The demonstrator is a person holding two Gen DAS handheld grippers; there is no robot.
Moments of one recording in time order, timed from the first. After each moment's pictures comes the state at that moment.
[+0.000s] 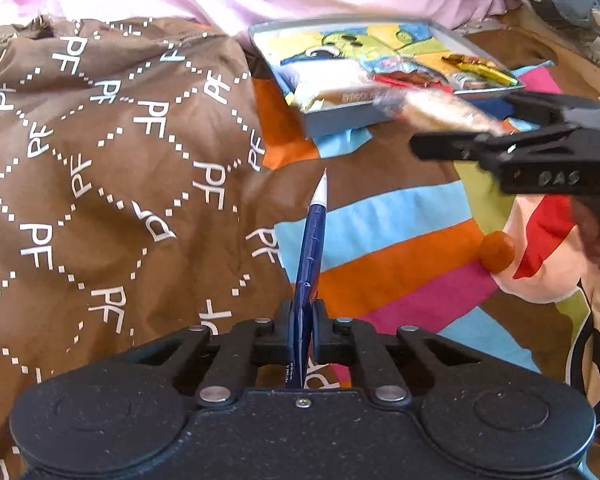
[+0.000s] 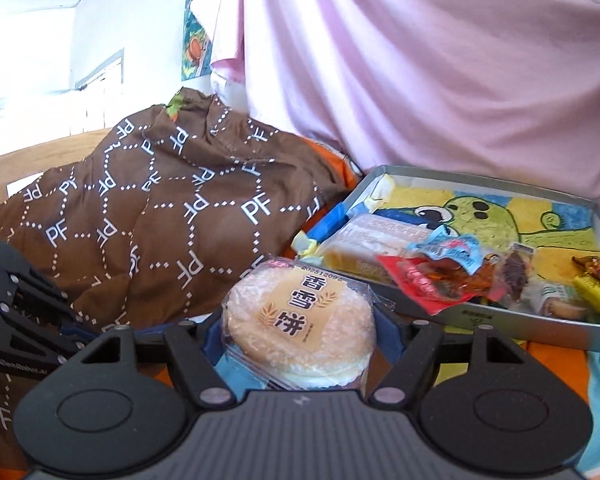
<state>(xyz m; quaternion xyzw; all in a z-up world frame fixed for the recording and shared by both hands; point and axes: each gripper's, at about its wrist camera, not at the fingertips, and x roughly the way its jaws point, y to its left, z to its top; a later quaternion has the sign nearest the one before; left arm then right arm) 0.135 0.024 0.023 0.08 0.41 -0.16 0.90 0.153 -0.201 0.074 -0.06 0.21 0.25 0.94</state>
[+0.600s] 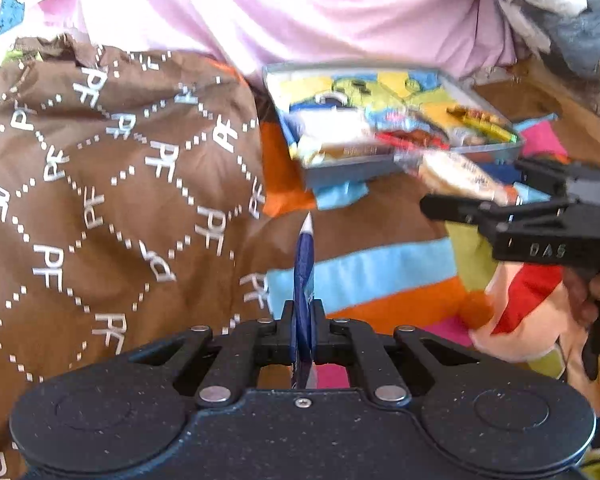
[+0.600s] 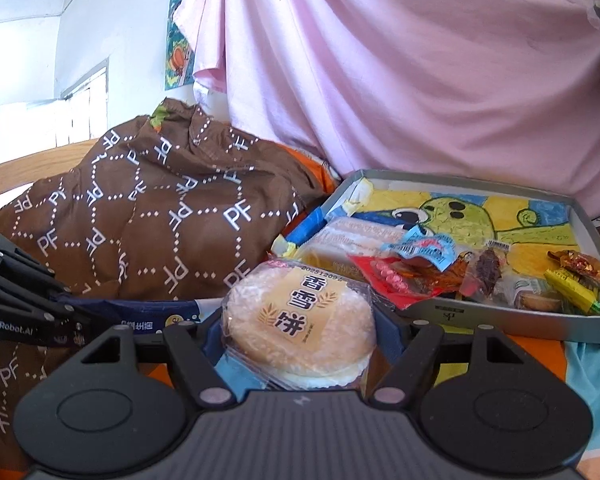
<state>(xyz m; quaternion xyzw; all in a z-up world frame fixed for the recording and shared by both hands) 0.132 0.016 0.052 0.03 0.36 -0.15 0.92 0.144 -0.212 0.078 -0.05 0.20 0.23 0.95</state>
